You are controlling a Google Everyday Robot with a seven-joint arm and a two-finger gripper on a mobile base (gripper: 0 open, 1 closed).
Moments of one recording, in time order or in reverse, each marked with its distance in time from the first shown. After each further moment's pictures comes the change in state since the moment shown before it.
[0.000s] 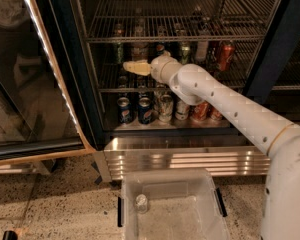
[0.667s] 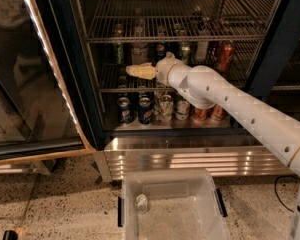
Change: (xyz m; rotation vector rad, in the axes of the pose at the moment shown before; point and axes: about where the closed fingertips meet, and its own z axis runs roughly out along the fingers) arm -0.010 0.017 -0.042 -0.049 0.012 -0.019
